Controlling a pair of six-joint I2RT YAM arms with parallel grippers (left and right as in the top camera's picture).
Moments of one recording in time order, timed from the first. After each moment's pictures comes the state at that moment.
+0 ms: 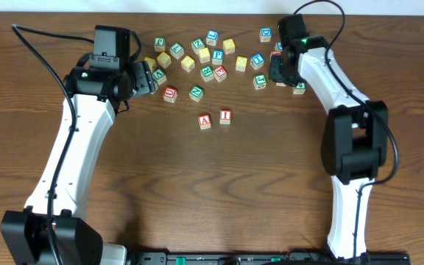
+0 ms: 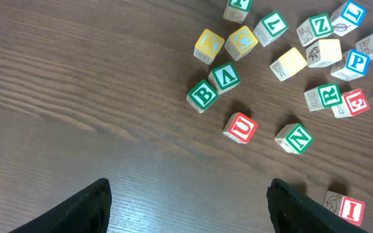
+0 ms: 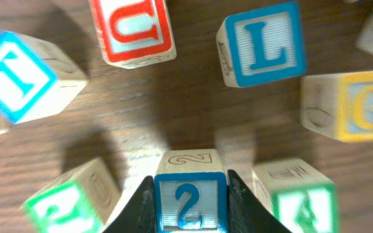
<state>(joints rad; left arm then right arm) -0.11 1.60 1.45 -0.84 -0.11 -0.33 0.20 2.29 1.91 -0.85 0.09 0.34</state>
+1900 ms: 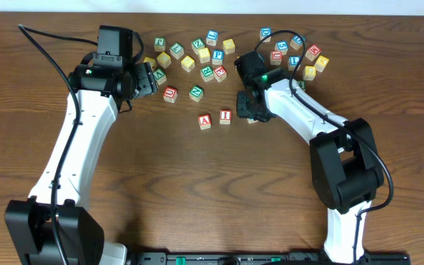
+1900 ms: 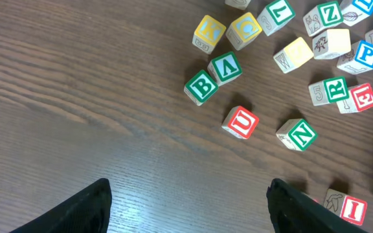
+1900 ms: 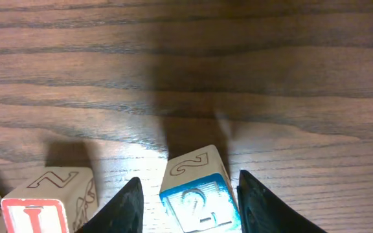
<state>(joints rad) -0.11 1.63 1.45 -0.85 -0.09 -0.36 0.45 2.10 1.55 -0.78 0.07 0.51</state>
